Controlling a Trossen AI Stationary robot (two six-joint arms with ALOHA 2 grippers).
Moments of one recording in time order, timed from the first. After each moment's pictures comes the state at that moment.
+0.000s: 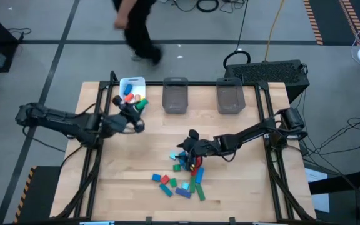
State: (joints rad) left arm -0.10 0.91 0.65 -0.26 -0.93 0.07; right arm 0.22 1.79 0.94 0.35 0.23 0.30
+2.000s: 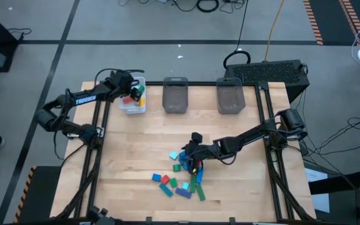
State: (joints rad) left arm 0.93 1.35 0.68 -0.19 -0.20 -0.02; right arm 0.25 1.80 0.94 0.20 0.29 0.26
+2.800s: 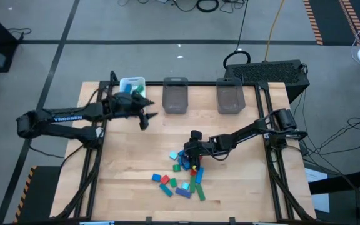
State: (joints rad) left arm 0.31 1.01 0.64 -0.08 -0.03 0.03; right arm 0.18 1.89 0.94 0.14 0.21 0.16
